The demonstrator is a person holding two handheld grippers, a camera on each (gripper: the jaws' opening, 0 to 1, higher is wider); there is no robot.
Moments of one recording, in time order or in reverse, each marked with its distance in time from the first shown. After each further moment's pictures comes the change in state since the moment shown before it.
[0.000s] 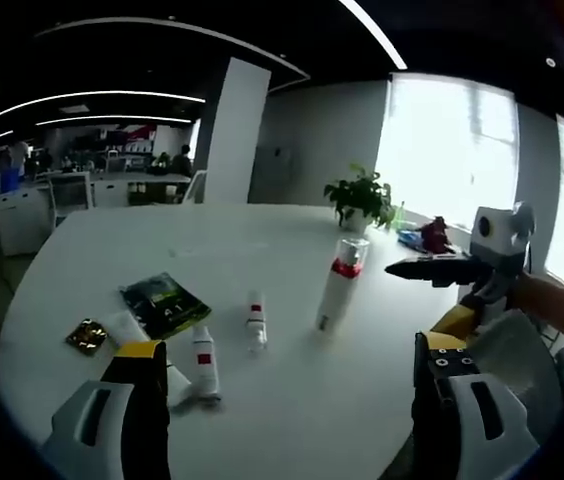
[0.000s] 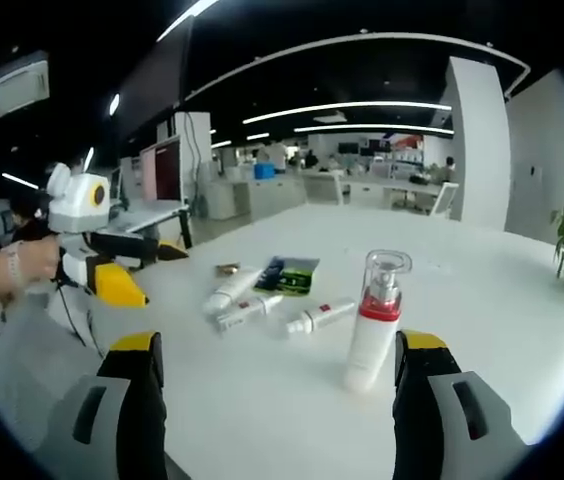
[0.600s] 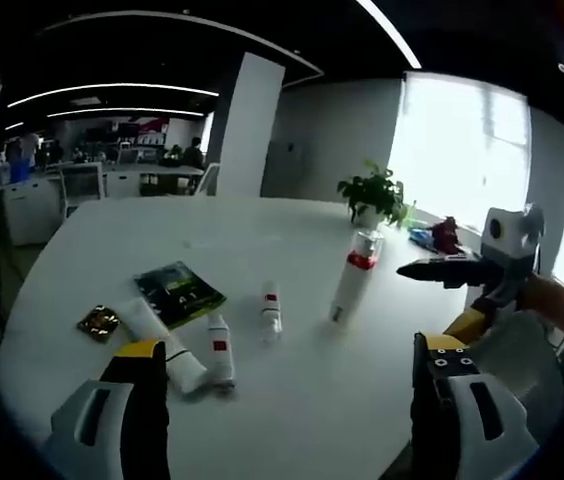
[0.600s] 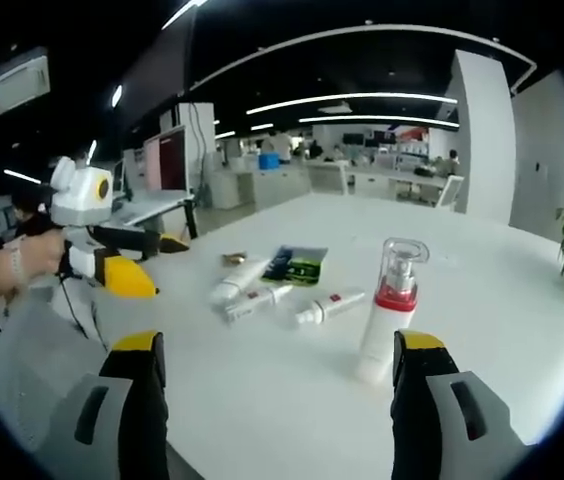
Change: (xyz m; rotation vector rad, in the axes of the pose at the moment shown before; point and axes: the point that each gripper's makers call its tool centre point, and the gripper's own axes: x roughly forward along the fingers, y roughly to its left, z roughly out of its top) left arm -0.010 0.015 -0.012 -0.008 0.021 0.065; right arm 0.005 0.017 -0.007 -0.003 0.045 0.026
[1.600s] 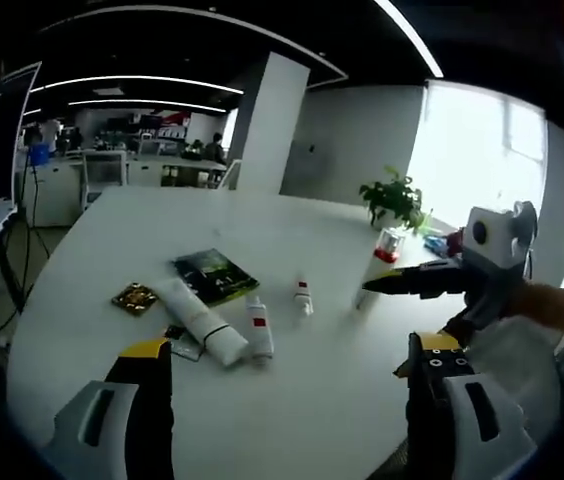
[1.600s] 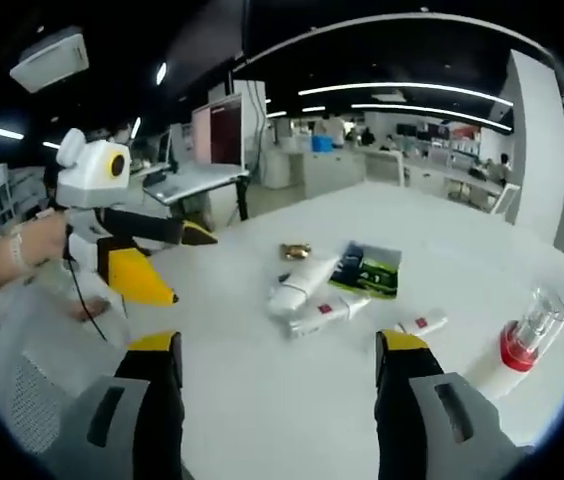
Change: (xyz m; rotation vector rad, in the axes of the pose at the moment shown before) left arm -0.043 0.037 -0.015 -0.088 -0.001 0.064; right arm 0.078 0.080 0.009 -0.131 0.072 0.220
